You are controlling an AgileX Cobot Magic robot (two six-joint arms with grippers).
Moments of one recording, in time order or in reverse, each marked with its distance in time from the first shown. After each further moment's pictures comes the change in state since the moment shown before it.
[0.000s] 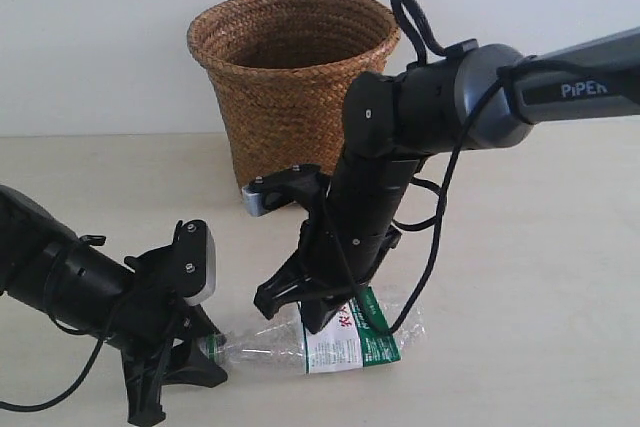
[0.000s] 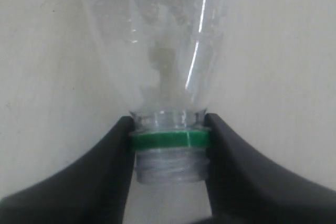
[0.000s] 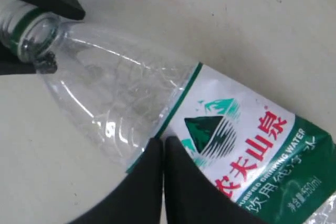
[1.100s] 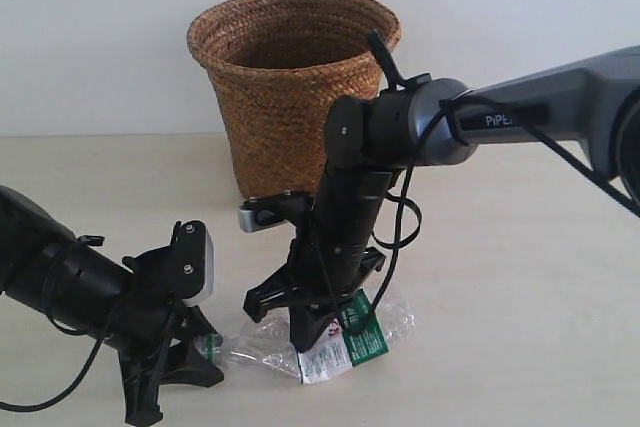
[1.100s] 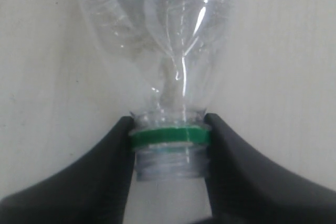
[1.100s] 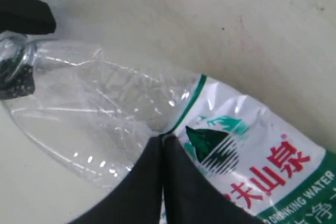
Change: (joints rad) left arm 0.000 0.002 0.002 0.008 -0.012 0.000; right arm -0.015 0.196 -0.162 0.061 0.139 -0.002
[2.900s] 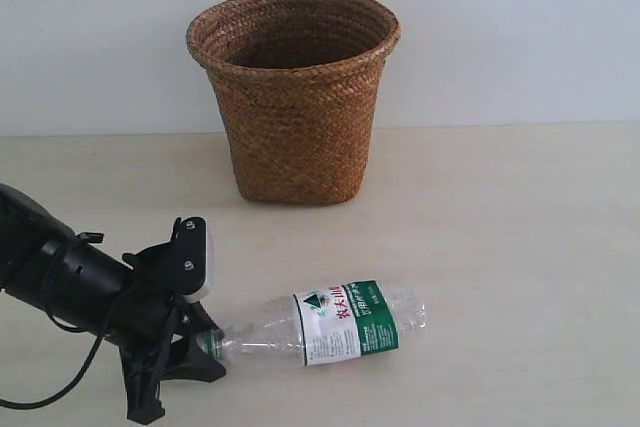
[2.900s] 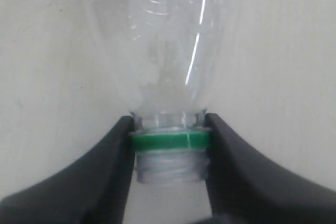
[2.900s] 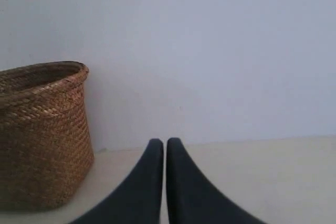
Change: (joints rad) left arm 0.000 -0.018 0.000 -0.004 -0.004 0.000; right arm -0.544 -1.511 1.579 -0.392 -1.775 0.452
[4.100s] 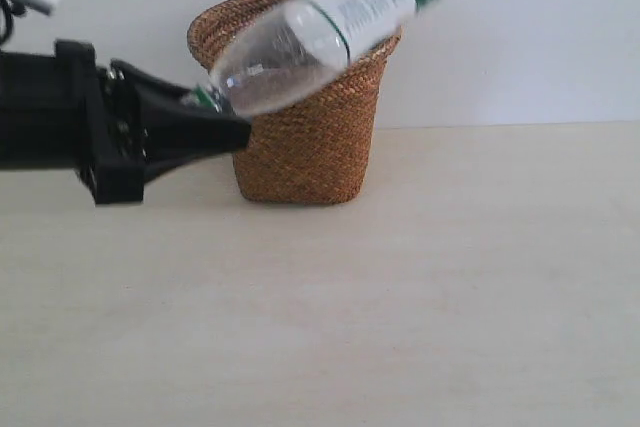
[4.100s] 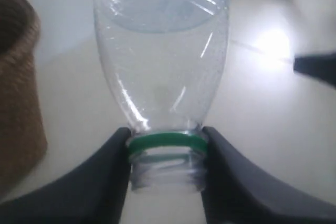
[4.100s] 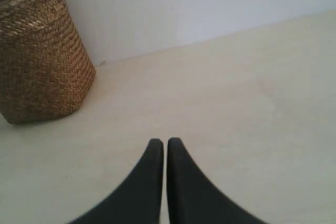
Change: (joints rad) left arm 0.000 -0.625 0.001 -0.415 0.202 -0.390; right arm 0.000 -0.399 0.008 0.000 0.705 0.143
